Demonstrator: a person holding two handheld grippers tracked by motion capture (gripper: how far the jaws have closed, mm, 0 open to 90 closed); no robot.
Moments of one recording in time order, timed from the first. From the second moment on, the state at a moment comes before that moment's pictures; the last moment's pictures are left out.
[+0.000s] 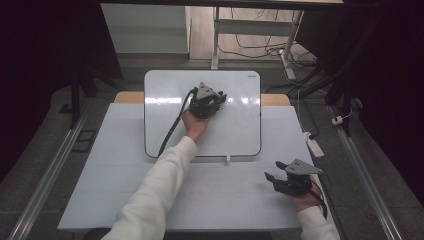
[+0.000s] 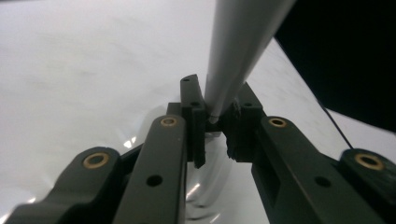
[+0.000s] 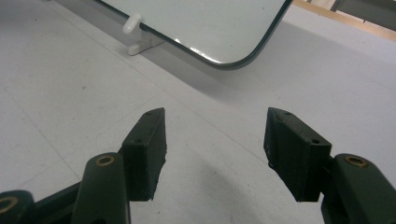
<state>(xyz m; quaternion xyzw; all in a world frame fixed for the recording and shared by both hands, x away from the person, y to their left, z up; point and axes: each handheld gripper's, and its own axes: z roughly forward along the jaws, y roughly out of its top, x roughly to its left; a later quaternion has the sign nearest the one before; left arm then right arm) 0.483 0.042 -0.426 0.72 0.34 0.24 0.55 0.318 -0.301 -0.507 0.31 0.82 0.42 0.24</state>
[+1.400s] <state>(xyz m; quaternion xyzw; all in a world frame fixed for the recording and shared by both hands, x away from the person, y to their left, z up) 0.473 0.061 -0.434 0.72 0.35 0.25 0.55 0.317 -0.297 -0.508 0.31 0.82 0.41 0.24</state>
